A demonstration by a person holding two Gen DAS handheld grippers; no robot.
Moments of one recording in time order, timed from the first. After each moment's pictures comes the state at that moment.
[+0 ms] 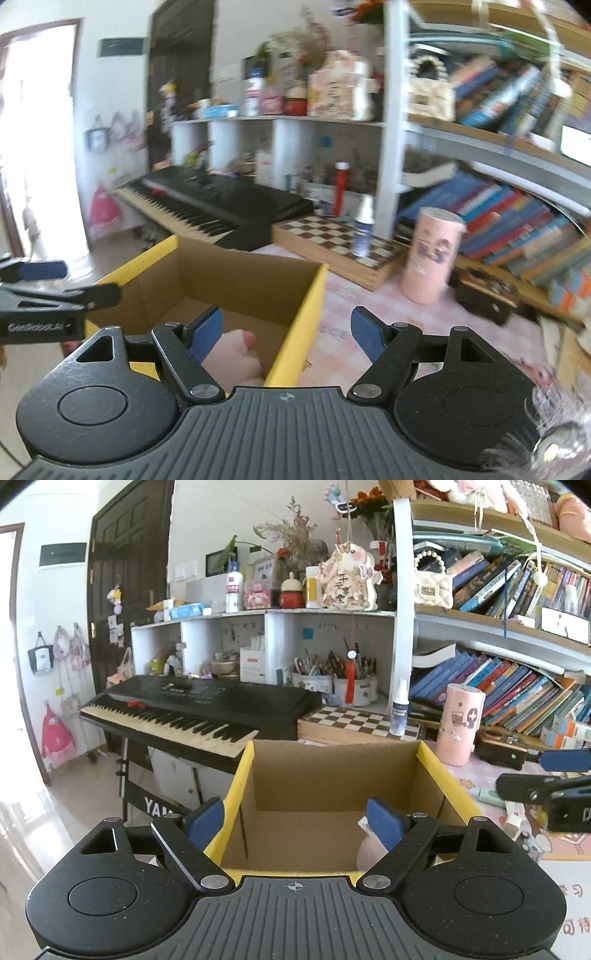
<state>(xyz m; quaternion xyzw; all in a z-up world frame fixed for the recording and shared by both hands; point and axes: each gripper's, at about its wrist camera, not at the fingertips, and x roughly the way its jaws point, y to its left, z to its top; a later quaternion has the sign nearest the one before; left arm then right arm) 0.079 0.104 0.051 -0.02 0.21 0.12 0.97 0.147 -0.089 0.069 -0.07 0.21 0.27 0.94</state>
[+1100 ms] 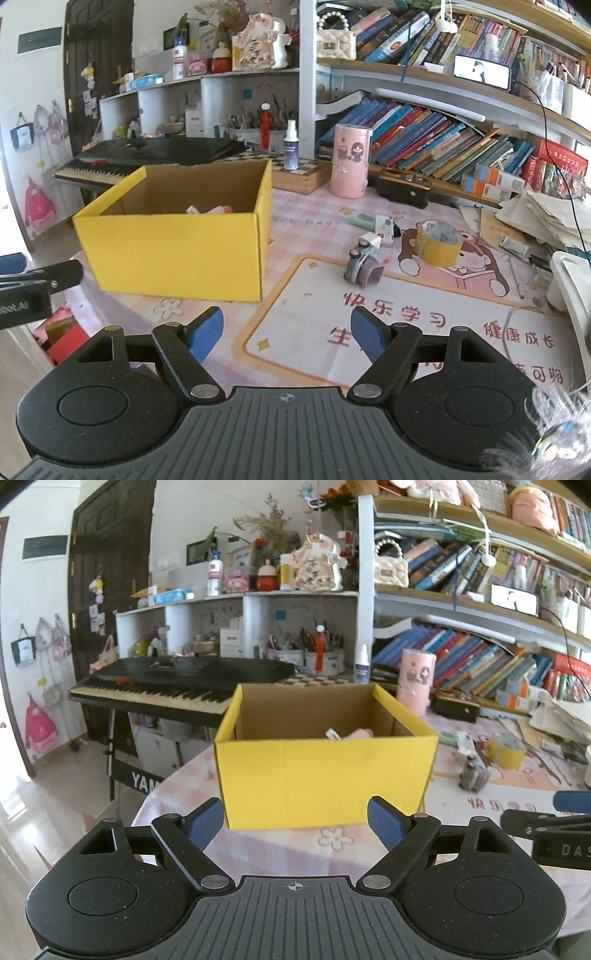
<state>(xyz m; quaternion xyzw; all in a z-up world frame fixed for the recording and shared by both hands) -0.030 0.088 0.025 -0.02 0.23 0.07 0.97 -0.003 -0.105 0.018 -0.04 0.28 0.13 0.95</state>
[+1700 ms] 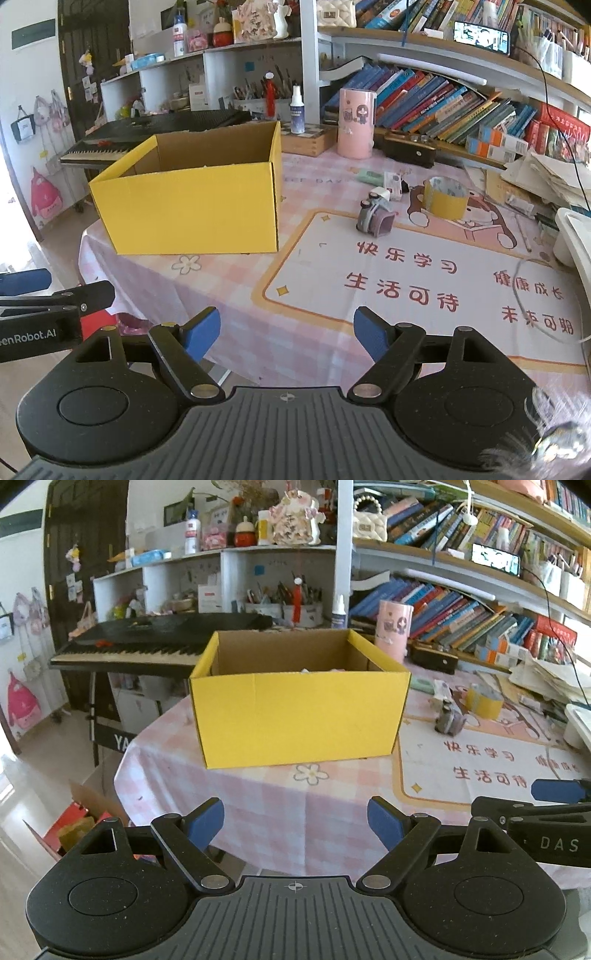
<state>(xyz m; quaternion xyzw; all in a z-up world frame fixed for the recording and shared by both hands) -0.046 0.077 0.007 -0.02 0.30 0.04 0.95 -0.028 -0.103 0.002 -0.02 0.32 0.13 0.94</state>
